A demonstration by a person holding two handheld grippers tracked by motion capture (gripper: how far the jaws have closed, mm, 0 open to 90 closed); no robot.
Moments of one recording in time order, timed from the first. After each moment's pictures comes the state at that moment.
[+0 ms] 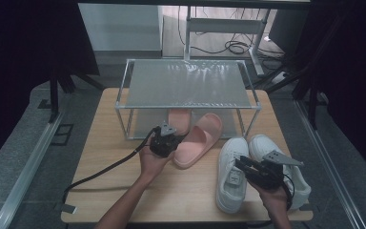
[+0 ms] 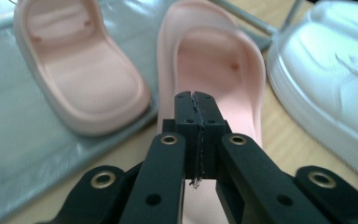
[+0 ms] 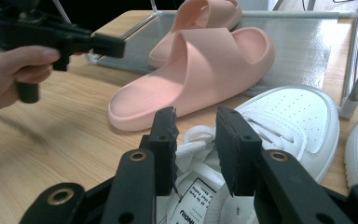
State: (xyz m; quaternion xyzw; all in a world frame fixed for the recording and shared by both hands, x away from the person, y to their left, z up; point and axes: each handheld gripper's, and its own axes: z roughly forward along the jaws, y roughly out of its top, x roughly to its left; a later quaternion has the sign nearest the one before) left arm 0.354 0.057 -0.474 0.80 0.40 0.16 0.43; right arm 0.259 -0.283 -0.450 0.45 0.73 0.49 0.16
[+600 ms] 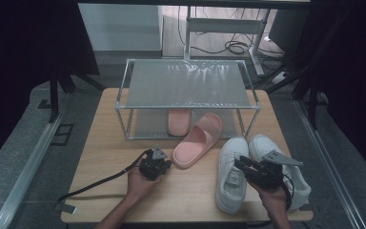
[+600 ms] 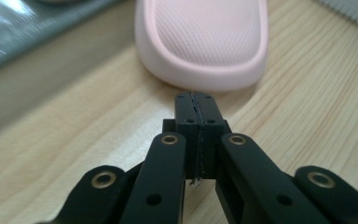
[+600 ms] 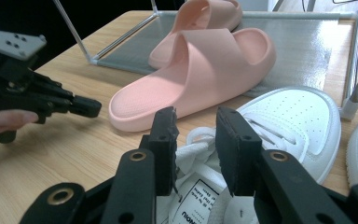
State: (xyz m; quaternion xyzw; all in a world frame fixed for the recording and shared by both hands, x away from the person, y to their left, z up) left arm 0.313 0.083 -0.530 0.85 0.37 0.12 0.35; right arm 0.259 -0.281 -0.449 0.45 0.73 0.49 0.16
